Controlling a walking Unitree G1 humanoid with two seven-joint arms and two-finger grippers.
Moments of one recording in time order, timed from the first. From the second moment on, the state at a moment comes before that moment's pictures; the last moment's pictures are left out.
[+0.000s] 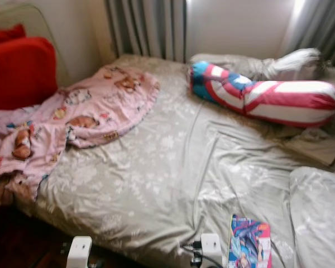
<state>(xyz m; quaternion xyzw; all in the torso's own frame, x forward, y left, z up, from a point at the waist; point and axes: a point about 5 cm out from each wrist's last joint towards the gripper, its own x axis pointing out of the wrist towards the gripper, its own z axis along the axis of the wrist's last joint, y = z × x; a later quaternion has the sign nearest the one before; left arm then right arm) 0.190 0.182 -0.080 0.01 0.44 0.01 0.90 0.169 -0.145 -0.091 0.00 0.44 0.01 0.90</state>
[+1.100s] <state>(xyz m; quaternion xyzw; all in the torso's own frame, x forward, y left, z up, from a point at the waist) 0.194 0.172 -0.079 0.00 0.43 0.00 0.90 0.140 -0.121 -0.102 -0.01 0.48 0.01 0.88</state>
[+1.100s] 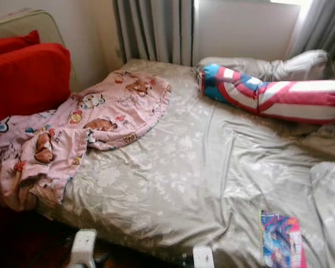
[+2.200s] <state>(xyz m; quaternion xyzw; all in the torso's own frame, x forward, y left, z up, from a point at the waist) 0.184 0.188 -0.083 0.01 0.44 0.02 0.90 0.142 -0.119 -0.101 0.00 0.47 0.02 0.88</state>
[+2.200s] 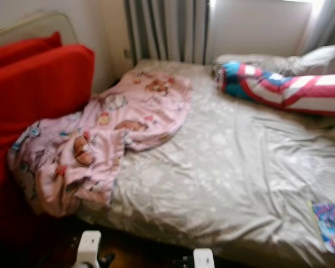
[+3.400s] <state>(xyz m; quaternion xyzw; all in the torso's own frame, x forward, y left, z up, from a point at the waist) 0.193 0.179 -0.079 0.00 0.43 0.01 0.90 0.141 -0.123 -0.102 0.00 0.48 0.02 0.88</state>
